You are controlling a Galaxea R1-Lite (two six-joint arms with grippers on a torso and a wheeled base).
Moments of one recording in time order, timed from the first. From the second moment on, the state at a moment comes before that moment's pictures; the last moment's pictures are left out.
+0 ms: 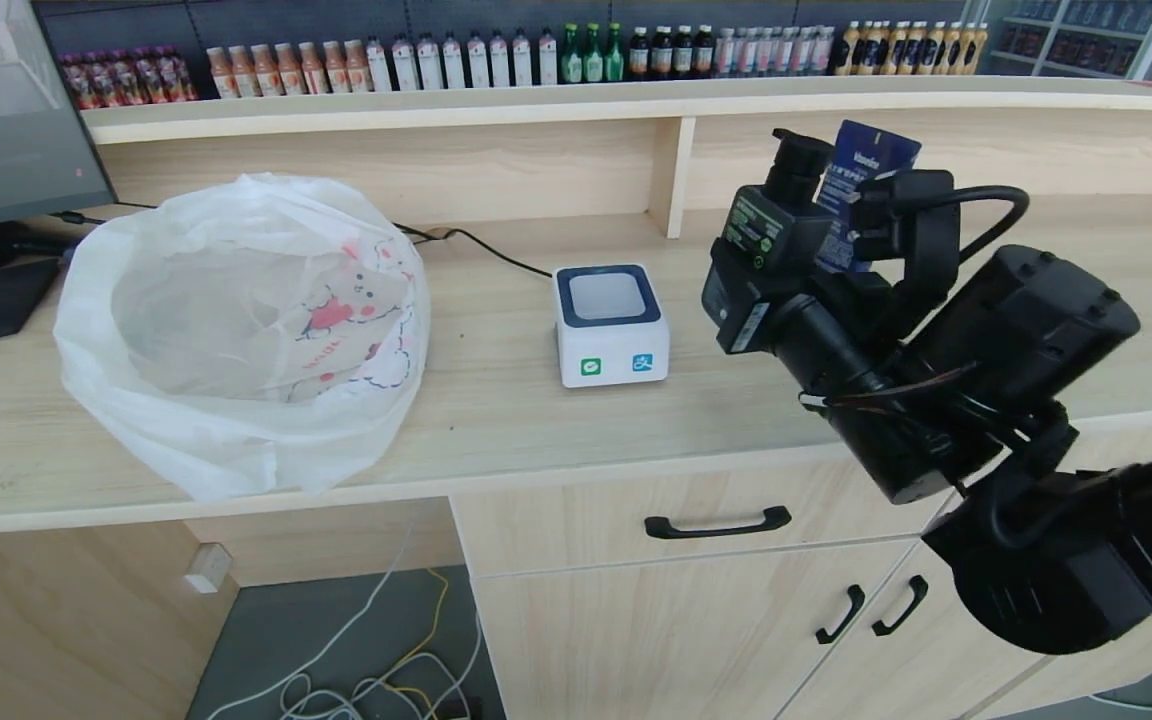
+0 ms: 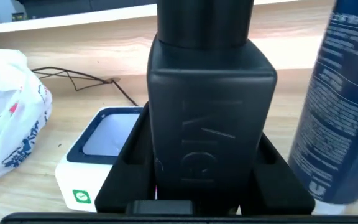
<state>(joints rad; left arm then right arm) 0.00 0.00 0.00 0.00 0.00 0.00 0.63 1.84 -0.86 -1.35 -0.32 -0.07</state>
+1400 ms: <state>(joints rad) 0.00 0.00 0.00 0.00 0.00 0.00 0.95 1.49 -0.32 -1.57 -0.23 -0.07</state>
